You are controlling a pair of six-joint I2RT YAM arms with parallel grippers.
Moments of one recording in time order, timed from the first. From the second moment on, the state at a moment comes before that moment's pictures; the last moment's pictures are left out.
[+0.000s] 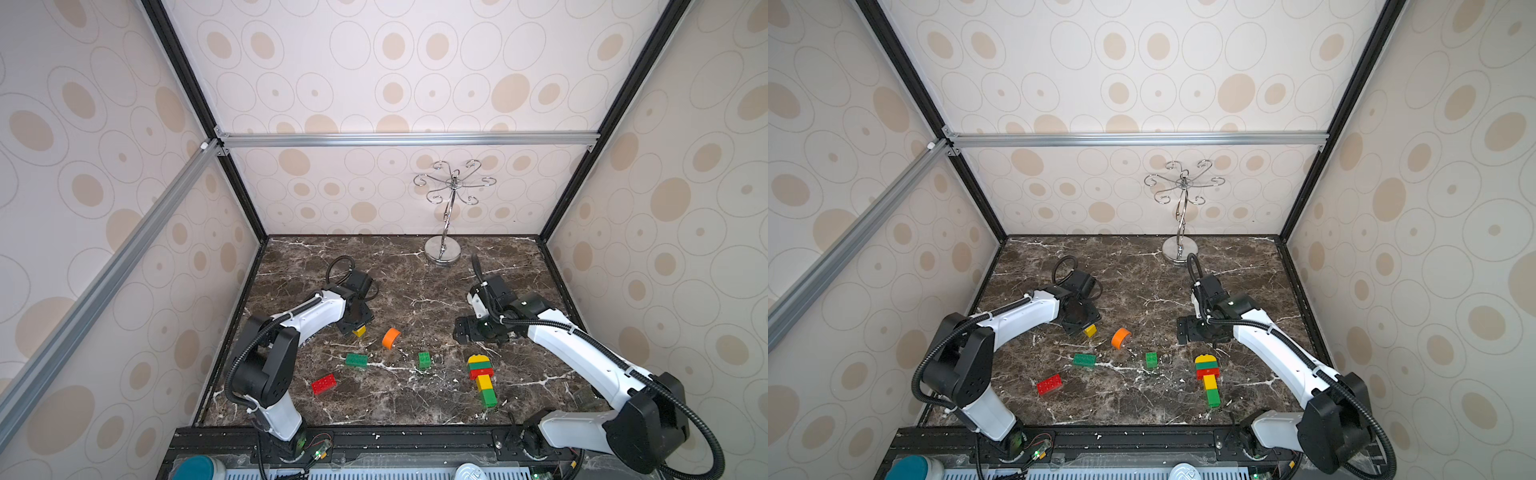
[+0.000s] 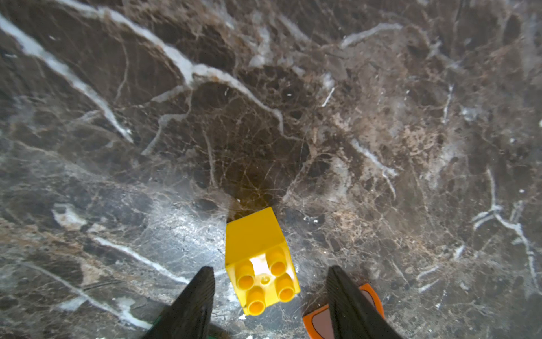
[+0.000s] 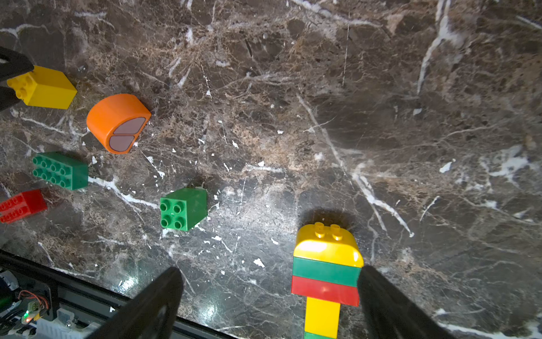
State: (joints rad) left arm -0.46 1.71 1.11 -0.70 -0.07 -1.05; right arm 0.46 1.29 1.02 -0.95 -0.11 0.39
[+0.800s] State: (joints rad) left arm -0.46 1.75 1.14 -0.73 -0.05 -1.04; right arm 0.45 1.25 1.00 -0.95 -0.12 0.39
